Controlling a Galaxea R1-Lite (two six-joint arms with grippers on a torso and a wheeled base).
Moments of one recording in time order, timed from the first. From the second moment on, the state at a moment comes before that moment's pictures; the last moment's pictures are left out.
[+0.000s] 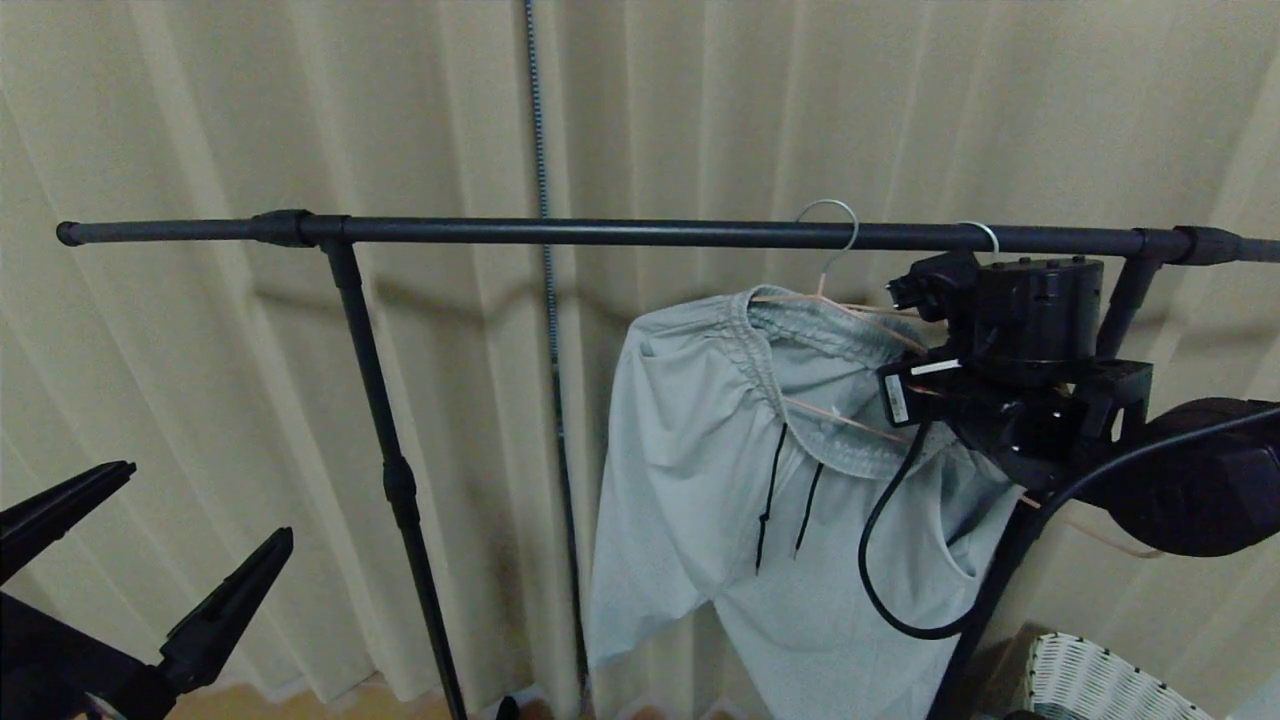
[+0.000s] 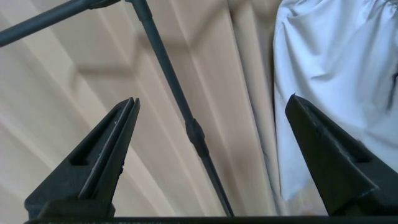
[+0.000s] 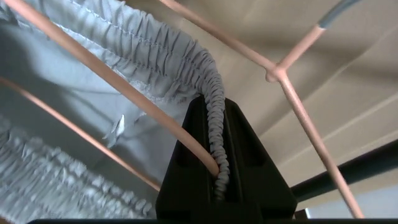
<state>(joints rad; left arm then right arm) -0.39 0.96 -0.07 -0.94 0.18 0.36 0.43 1.79 -0.96 -0.49 -0.62 -0.11</state>
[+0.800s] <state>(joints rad) -0.39 0.96 -0.06 -0.94 0.17 0.36 0.48 1.83 -1.02 -0.41 -0.62 -0.11</state>
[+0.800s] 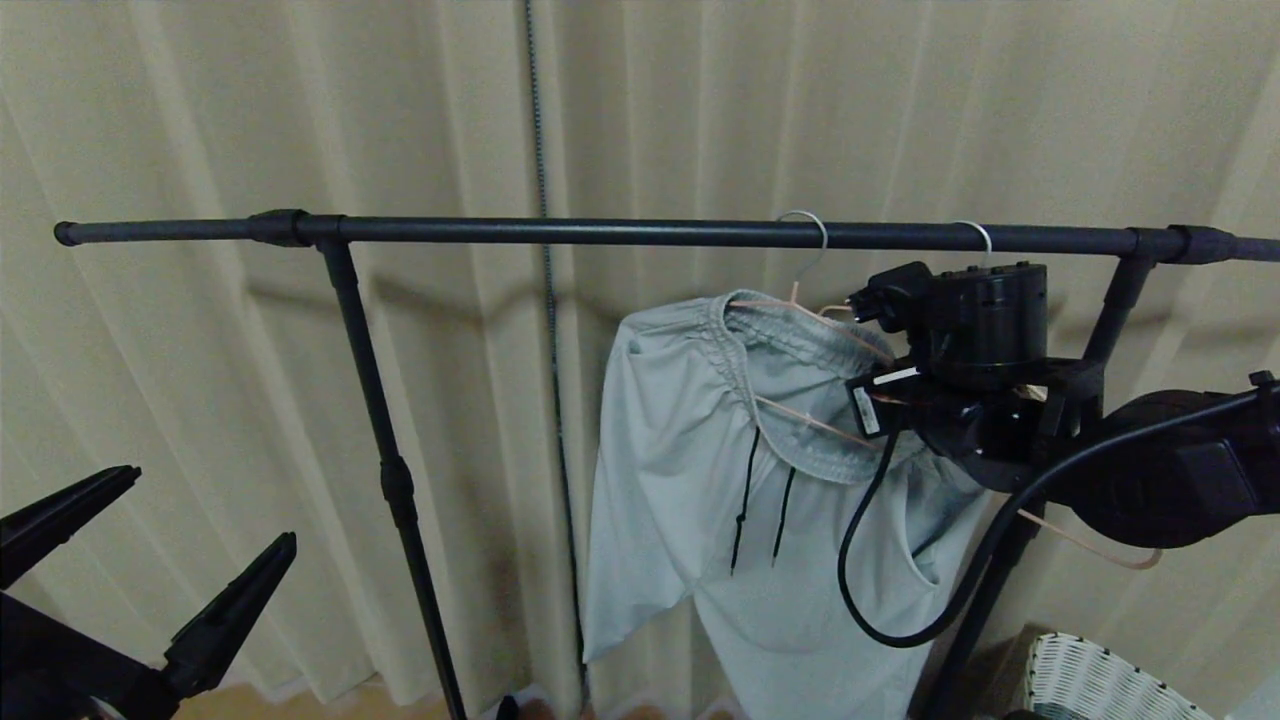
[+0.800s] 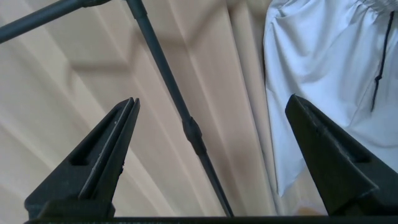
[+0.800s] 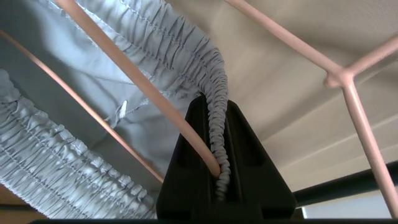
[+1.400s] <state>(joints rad) -0.39 0.96 -0.07 -0.94 0.17 0.36 0.49 1.83 -1.02 -0.43 -0.61 -0.06</state>
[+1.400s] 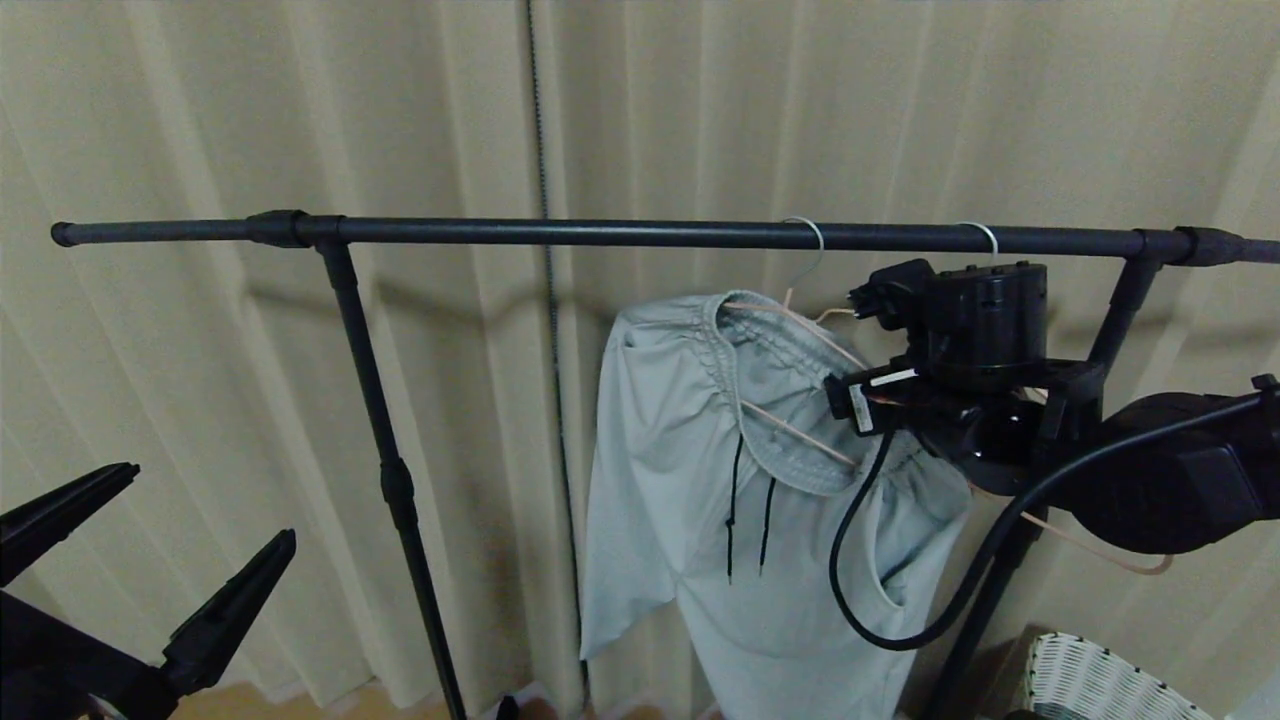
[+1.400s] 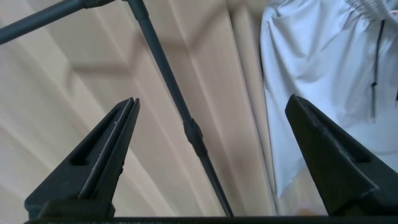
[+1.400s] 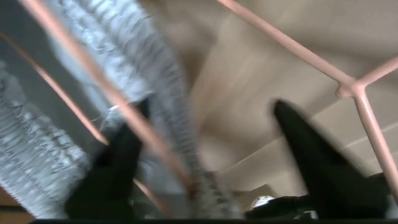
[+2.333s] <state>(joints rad) -0.39 0.97 -0.10 -0.94 0.18 0.36 0.49 1.61 -0.72 -0.66 -0.32 0.14</state>
